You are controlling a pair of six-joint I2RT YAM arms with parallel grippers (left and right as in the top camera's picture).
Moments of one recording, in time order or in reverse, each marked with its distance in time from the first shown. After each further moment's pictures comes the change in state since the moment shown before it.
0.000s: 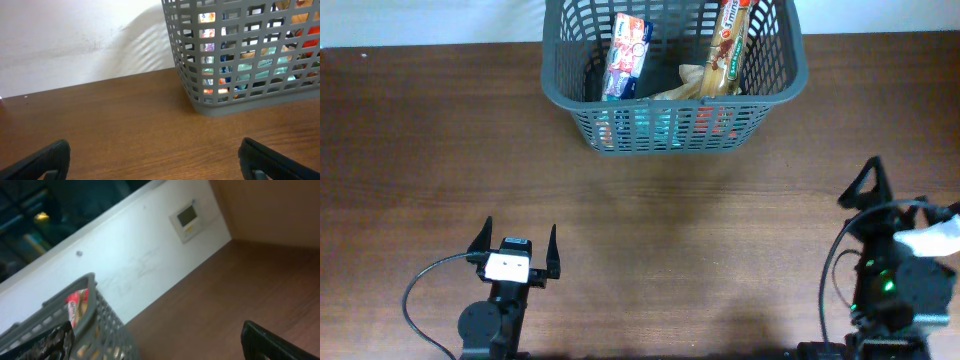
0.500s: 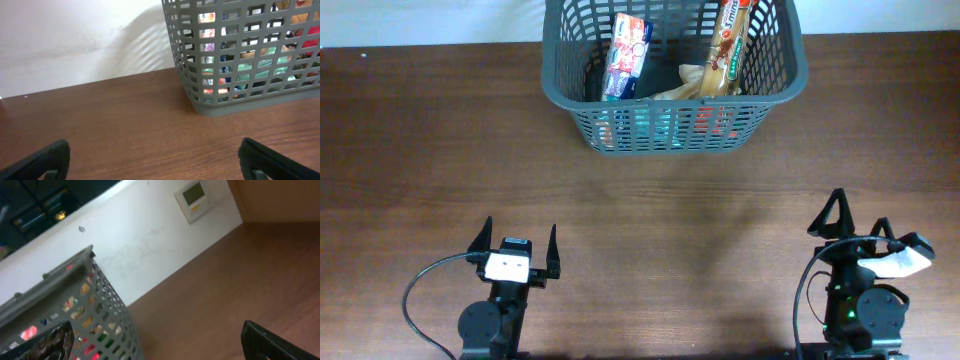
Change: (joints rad) left arm 0.000 0.000 0.000 0.000 0.000 0.000; right arm 0.050 -0.281 -0.360 0.124 -0.011 0.000
